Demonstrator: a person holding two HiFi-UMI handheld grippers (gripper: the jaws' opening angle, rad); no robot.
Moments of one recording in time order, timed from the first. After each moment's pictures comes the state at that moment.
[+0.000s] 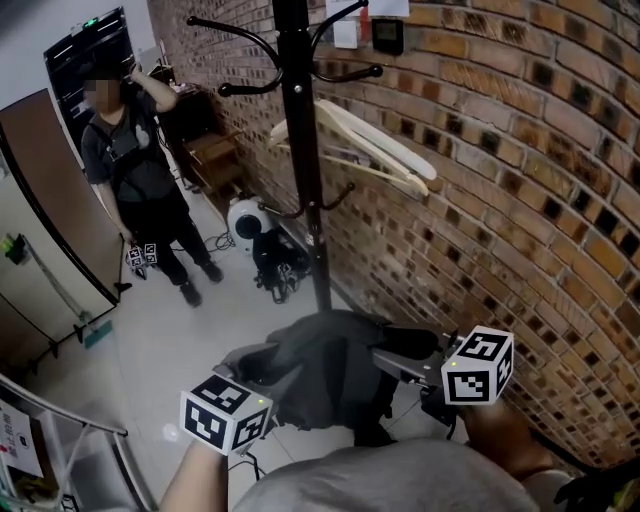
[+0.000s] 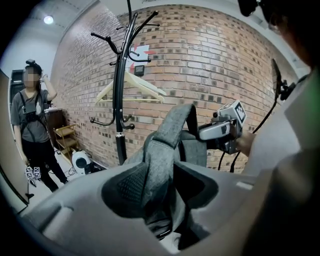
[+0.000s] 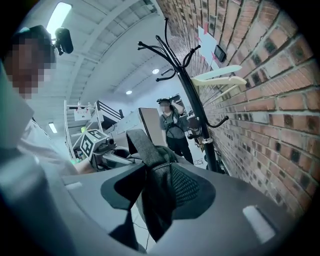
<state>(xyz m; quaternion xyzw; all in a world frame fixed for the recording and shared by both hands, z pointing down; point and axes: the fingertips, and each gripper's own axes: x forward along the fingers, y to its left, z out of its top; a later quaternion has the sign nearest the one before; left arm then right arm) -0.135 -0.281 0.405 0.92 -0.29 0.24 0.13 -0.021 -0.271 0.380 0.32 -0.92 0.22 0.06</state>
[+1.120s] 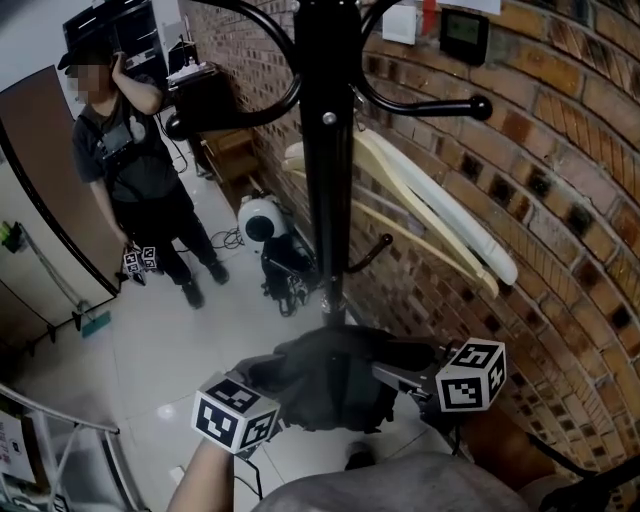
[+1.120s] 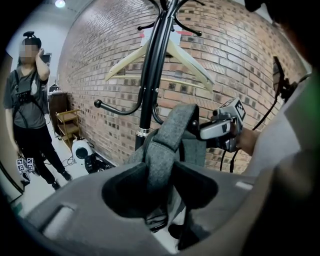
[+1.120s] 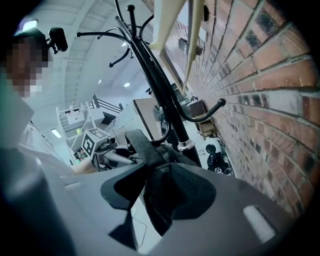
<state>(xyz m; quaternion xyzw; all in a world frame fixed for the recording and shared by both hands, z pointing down) -0.116 -0.455 0.467 0.89 -0.31 0.25 0.20 -0.006 -0.457 0.438 0.27 -0.92 0.28 0.10</state>
